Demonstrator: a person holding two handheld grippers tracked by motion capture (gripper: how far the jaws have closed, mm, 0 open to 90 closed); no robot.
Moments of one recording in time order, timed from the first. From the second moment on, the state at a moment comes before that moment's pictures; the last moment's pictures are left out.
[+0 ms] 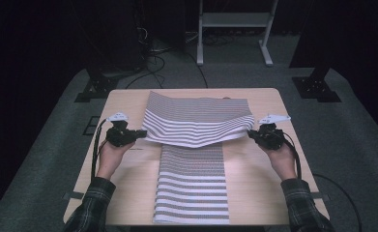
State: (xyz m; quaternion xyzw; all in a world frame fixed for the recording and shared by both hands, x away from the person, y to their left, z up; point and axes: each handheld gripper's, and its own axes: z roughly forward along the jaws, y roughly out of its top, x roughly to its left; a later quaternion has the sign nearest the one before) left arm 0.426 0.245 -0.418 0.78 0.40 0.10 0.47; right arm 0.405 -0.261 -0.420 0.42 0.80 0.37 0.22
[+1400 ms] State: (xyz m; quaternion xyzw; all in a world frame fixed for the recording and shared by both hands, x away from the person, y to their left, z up) left arm 0.495 0.241 -0.449 0.76 0.46 0.12 0.45; right arm 0.487 -0.255 -0.437 0.47 0.79 0.35 0.21
